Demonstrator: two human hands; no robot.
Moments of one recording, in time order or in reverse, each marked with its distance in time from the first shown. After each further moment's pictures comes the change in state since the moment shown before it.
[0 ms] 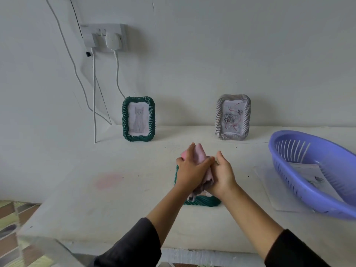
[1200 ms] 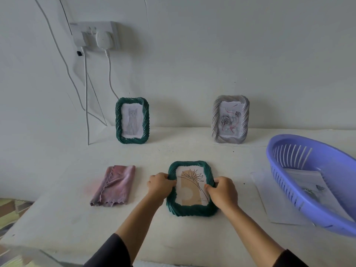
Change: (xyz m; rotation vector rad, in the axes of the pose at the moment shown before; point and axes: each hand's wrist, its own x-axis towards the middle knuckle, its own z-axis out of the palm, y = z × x) left_hand 0.031 -0.052 -0.026 0.238 0.018 -0.346; right_hand 0.012 0.010 -0.068 -1.461 0.649 -0.173
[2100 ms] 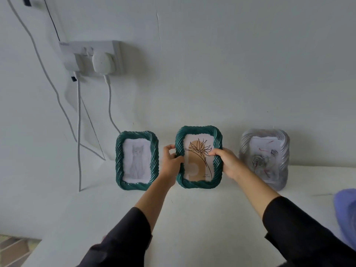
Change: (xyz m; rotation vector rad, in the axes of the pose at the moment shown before) left_hand 0.181 0.112 -0.068 -0.778 -0.062 0.302; right_hand 0.233 -0.139 0.006 0.834 -0.415 0.007
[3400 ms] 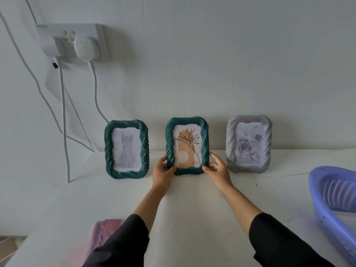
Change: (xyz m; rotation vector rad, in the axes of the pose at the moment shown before) left_hand -0.016 -0.073 -0.010 0.203 0.053 0.027; right_hand -0.039 0.087 -0.004 -0.162 0.258 -0.233
